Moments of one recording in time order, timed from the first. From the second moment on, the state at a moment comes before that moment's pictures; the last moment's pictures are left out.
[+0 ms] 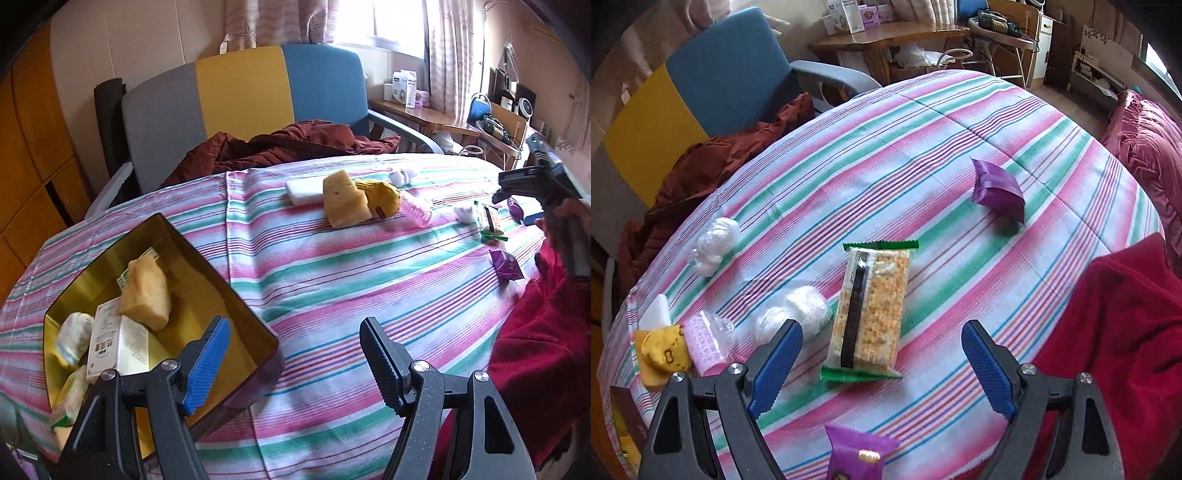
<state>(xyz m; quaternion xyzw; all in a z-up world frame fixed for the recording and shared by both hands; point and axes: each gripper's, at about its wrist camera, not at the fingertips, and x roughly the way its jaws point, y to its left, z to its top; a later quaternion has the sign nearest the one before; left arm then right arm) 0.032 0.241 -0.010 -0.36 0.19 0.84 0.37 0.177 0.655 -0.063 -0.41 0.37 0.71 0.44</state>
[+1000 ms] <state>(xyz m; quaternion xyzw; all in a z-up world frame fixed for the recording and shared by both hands) -0.089 0.389 -0.038 -0.45 0.09 0.80 0.39 0.043 0.573 -0.062 -0.49 0.19 0.83 0.18</state>
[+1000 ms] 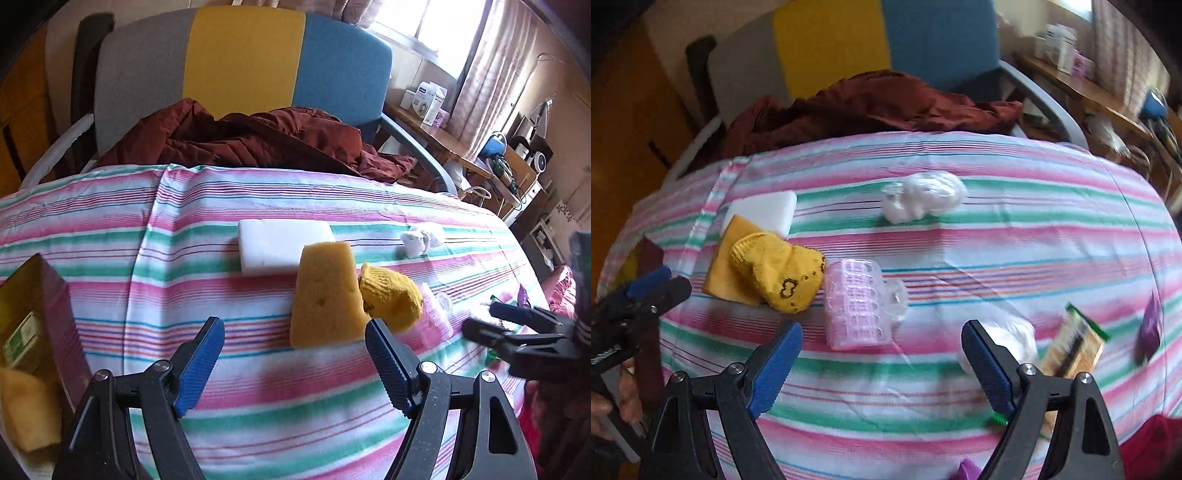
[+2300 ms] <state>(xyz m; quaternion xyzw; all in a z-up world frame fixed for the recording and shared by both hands) -0.035 0.501 -0.064 -0.42 0.19 0.68 0.57 0.054 0.579 -0.104 -0.59 0.10 0.78 0.16</state>
